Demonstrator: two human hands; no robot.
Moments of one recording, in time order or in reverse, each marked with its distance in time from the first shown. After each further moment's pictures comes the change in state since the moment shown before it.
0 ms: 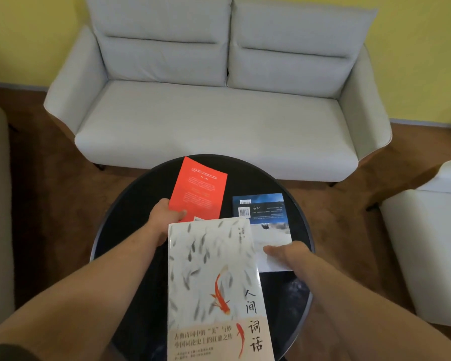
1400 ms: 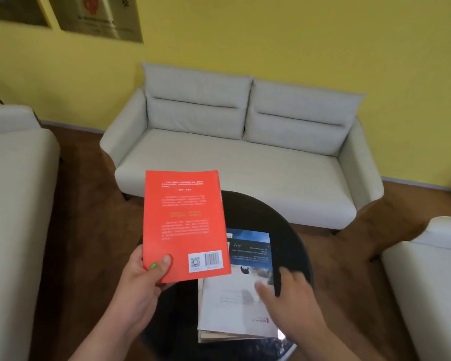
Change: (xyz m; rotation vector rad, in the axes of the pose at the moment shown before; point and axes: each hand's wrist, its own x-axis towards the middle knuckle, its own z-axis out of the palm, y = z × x) left_hand -0.276 -0.013 -0.105 -0.755 -0.015 0.229; right_hand -0.245 0.024 -0.007 -0.469 0.144 -0.620
